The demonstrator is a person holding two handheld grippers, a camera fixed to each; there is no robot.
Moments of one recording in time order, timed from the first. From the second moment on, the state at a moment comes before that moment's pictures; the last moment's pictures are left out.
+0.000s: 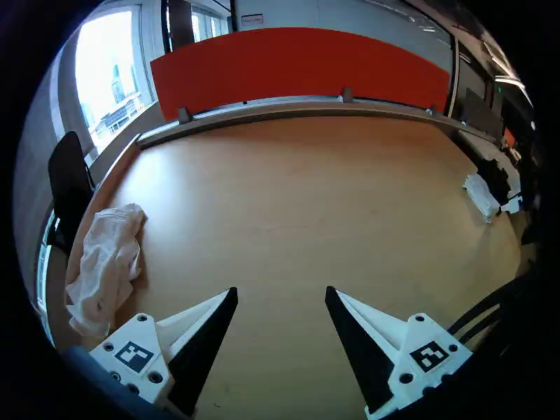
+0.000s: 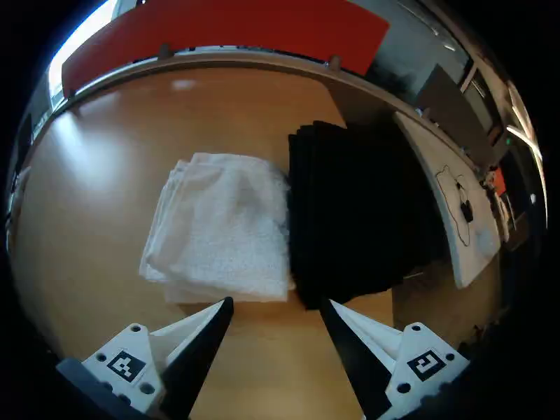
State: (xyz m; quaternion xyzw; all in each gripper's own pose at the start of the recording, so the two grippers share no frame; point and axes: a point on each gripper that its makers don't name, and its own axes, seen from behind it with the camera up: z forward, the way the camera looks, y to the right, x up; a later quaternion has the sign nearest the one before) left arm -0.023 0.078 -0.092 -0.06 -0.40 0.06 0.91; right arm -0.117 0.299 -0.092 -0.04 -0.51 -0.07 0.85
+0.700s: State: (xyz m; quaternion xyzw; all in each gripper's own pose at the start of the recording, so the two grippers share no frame) left arm -0.018 0.067 -0.096 -0.05 -0.39 0.04 0.92; right arm -0.094 0.205 -0.070 0.03 -0.47 -0.07 0.88
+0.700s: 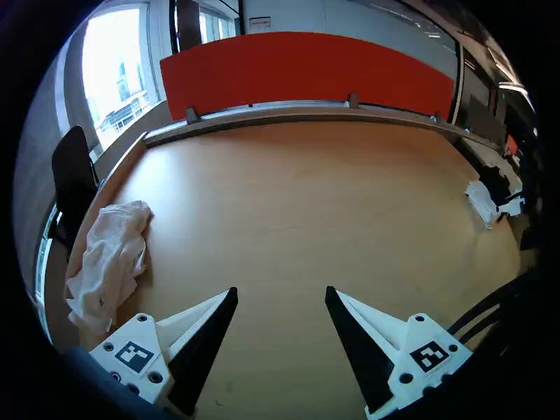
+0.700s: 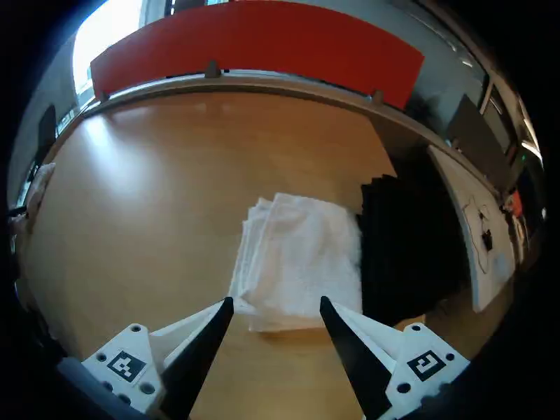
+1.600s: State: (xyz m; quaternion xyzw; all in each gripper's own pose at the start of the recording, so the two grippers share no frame) left arm -0.003 0.057 -0.085 -0.04 -0.37 0.03 0.93; right arm -0.064 0.152 -0.052 0.06 -0.42 -0.04 0.91
